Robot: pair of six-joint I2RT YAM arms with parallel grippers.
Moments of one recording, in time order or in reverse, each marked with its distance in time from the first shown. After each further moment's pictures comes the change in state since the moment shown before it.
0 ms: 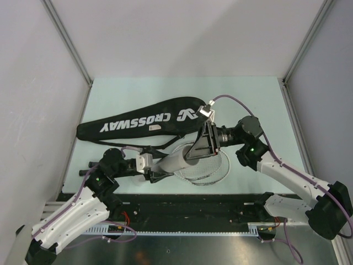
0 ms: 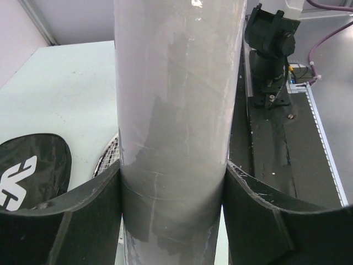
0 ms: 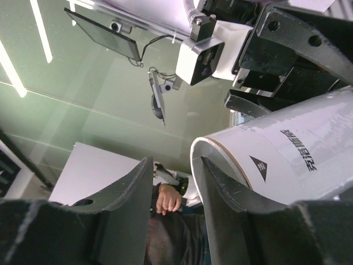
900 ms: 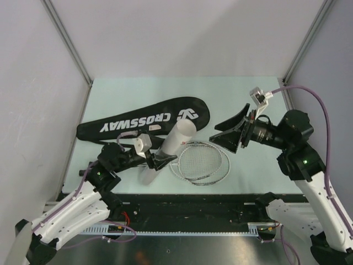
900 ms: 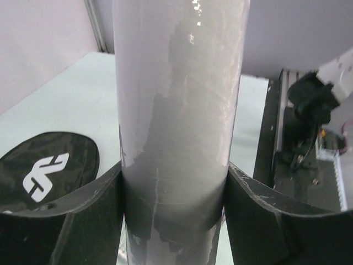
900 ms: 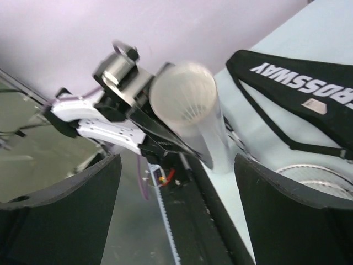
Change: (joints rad) left arm -0.007 0.092 0.082 0.102 -0.228 -0.179; right arm -0.249 -0.285 0.340 -0.883 0.309 -0.862
